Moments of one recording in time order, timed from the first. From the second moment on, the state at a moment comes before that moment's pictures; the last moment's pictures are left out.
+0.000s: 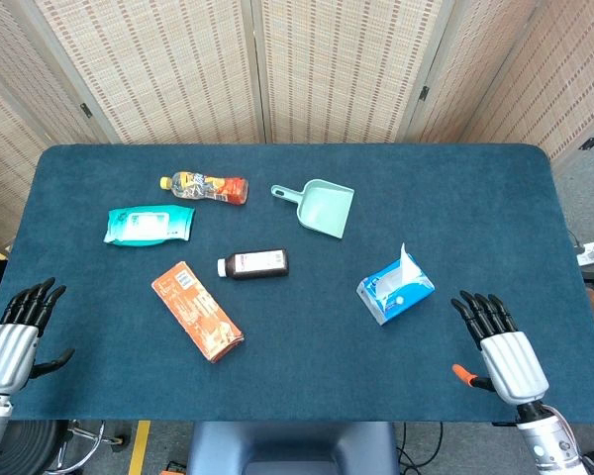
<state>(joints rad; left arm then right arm) -0.16 -1.19 -0.03 -1.41 1.56 1.47 -0.08 0.12 -1.21 -0.02 -1.67 -1.65 1.44 -0.13</state>
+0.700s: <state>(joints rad) -0.17 -1.18 -0.03 -1.41 1.56 1.47 -0.13 0.25 -1.22 0.11 -1.72 -1.52 1.31 -0.16</state>
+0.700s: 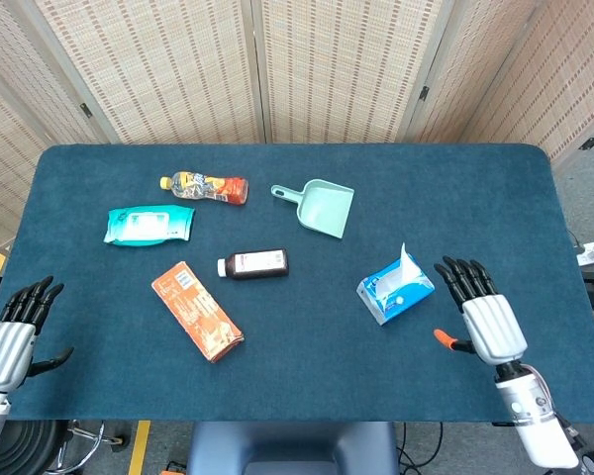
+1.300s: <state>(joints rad) -0.16 -1.18 -0.03 -1.40 1.55 1.46 -0.16 0.51 -1.39 0.27 -1.68 -1.09 1.07 -0.46</state>
